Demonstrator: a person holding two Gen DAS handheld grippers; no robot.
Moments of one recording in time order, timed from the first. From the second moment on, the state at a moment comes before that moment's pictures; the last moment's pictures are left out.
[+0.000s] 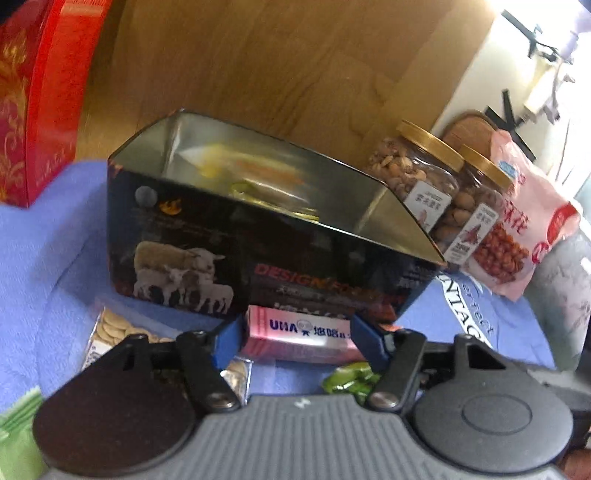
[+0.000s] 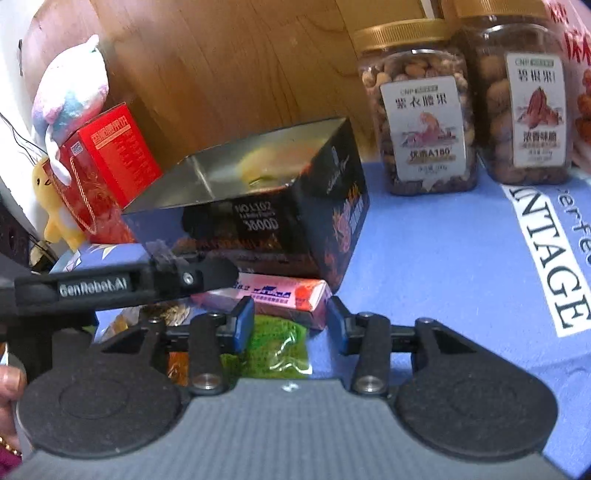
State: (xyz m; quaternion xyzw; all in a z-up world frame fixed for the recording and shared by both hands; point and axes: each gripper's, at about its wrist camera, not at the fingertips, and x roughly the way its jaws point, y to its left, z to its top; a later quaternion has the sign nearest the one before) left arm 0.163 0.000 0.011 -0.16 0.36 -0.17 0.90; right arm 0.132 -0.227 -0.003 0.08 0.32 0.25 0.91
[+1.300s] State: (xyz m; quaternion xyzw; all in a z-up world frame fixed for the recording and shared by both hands) left arm 0.207 0.085 0.061 -0.19 0.26 -0.01 0.95; right arm 0.161 -0.226 0.021 0.09 0.18 0.19 0.96
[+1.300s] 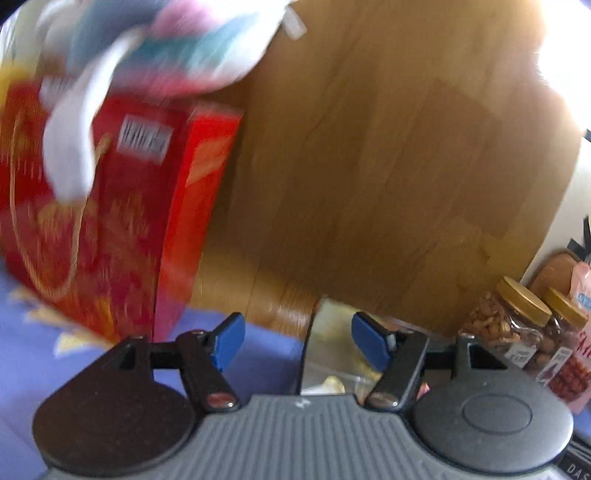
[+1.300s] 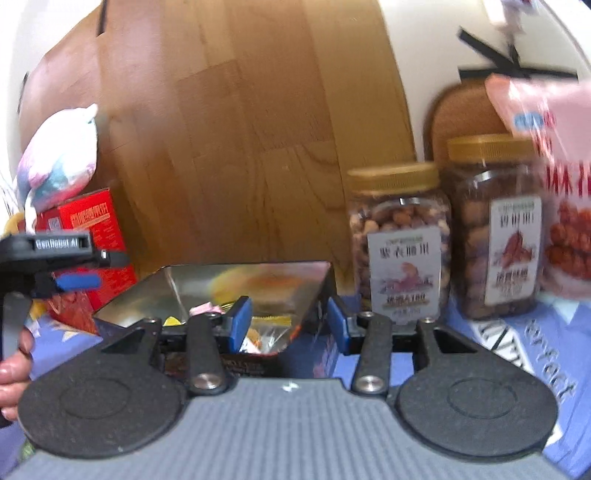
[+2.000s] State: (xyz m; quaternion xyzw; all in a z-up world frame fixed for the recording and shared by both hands) left arm 0.151 0.072 0.052 -0.23 0.30 -0.07 0.92; right arm 0.139 -0.234 0.028 0.12 0.18 0.22 0.95
